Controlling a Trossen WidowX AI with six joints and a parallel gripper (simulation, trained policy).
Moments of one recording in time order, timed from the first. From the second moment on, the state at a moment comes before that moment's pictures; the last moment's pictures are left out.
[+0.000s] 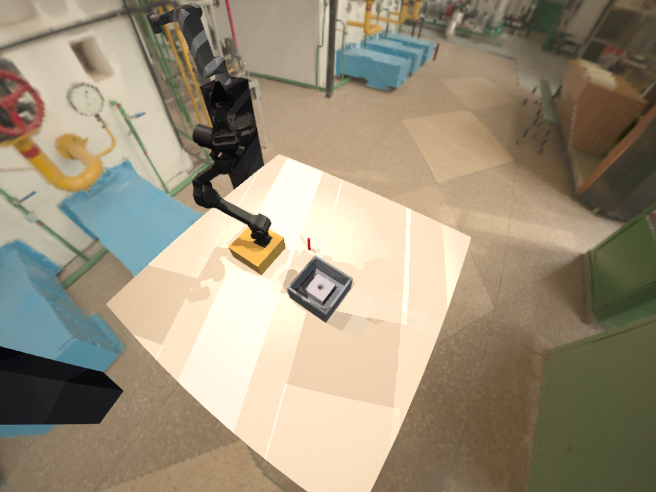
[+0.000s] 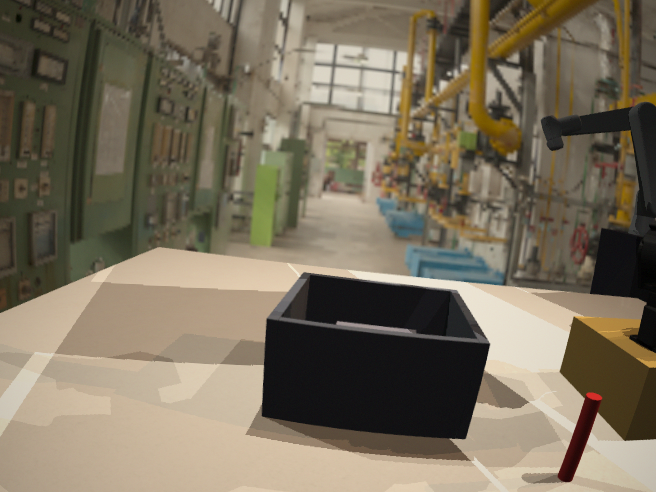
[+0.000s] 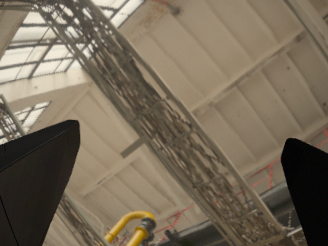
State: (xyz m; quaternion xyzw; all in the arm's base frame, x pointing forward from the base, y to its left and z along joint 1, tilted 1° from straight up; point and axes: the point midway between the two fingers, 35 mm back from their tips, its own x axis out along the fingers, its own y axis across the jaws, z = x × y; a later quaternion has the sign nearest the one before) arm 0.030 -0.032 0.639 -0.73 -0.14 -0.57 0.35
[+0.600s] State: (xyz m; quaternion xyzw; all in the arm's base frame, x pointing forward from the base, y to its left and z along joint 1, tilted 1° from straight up) arm 0.107 -0.019 0.608 -0.70 -0.21 -0.41 0.55
